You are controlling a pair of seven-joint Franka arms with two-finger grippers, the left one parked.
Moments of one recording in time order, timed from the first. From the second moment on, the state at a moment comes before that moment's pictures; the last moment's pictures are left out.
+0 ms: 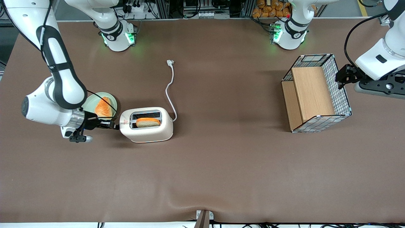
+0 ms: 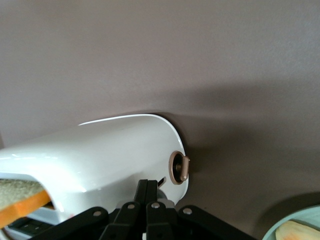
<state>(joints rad) 0.00 0.37 0.01 -1.96 0.66 2.18 -0.31</state>
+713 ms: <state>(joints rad) -0.04 0.23 0.00 -1.83 0.53 1.91 -0.19</state>
